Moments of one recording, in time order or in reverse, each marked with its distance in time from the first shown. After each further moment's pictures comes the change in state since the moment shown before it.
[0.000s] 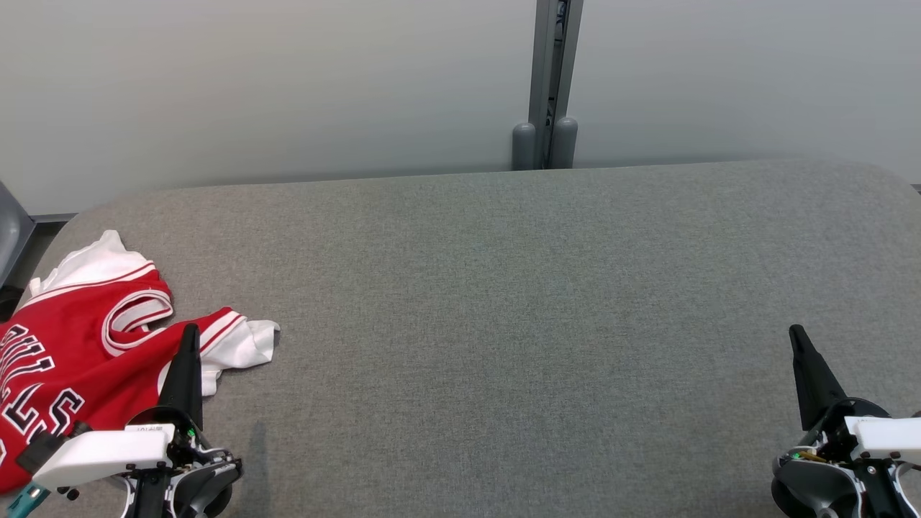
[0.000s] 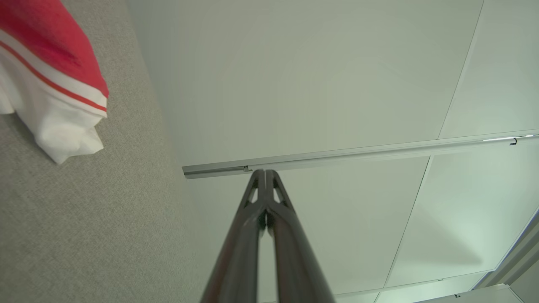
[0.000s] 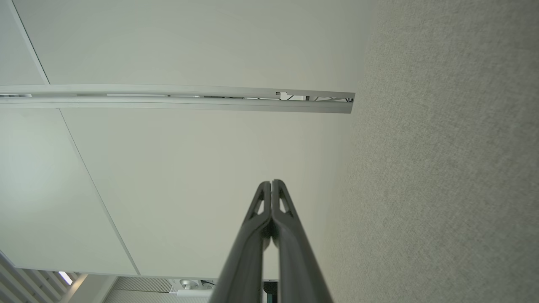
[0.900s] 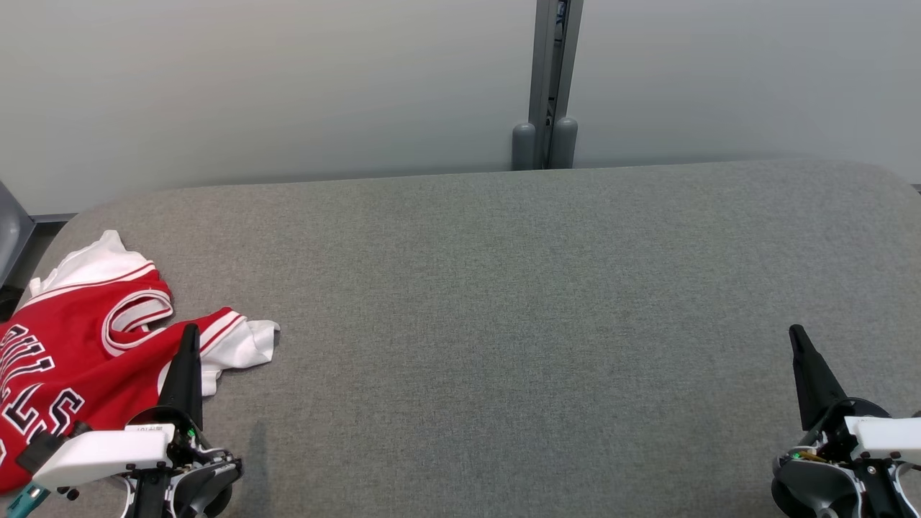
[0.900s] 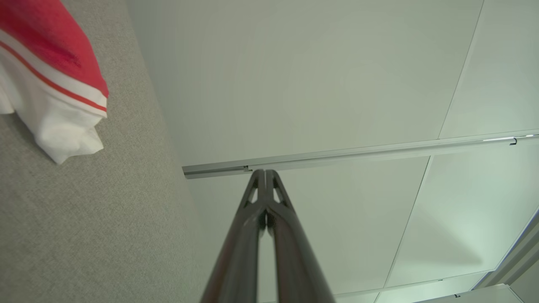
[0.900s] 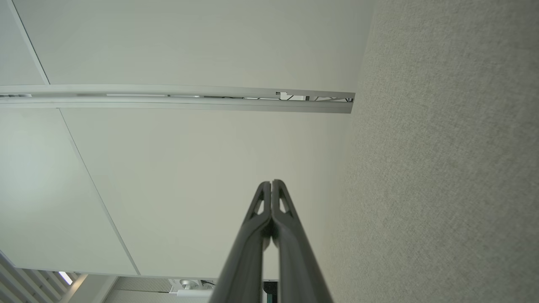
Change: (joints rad) left arm 0.000 0.000 0.000 0.000 0.000 0.000 0.000; right arm 0.000 0.000 0.000 0.000 0.000 0.000 0.000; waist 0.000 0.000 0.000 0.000
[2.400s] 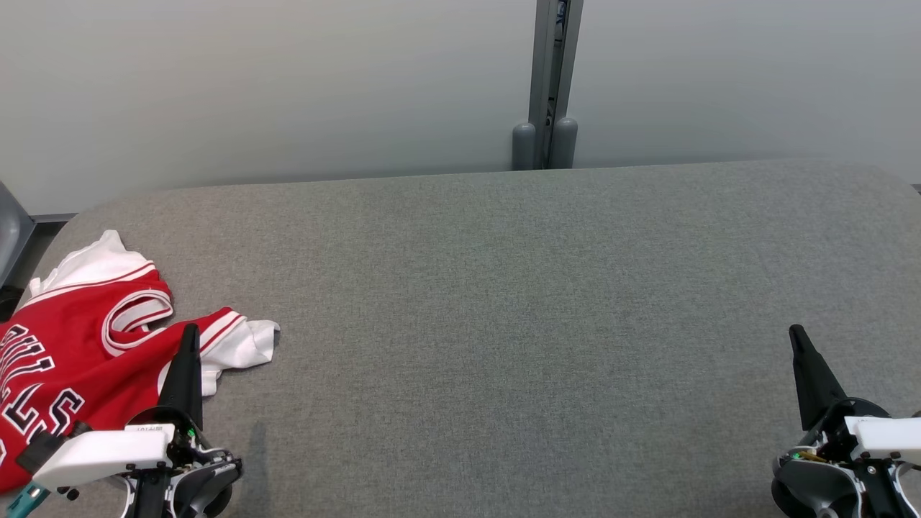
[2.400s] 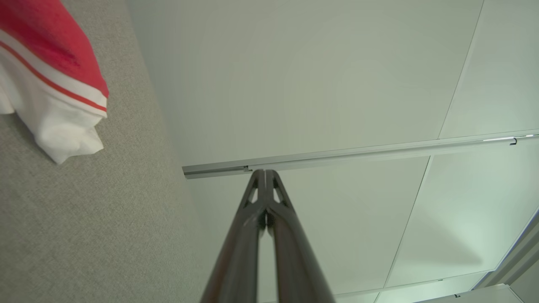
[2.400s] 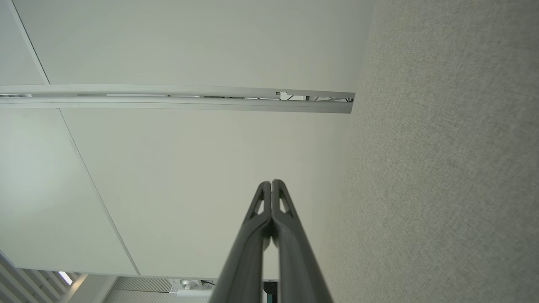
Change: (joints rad) left arm 0.000 0.000 0.000 0.000 0.000 0.000 0.000; right arm 0.000 0.000 0.000 0.000 0.000 0.000 0.000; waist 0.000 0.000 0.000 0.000
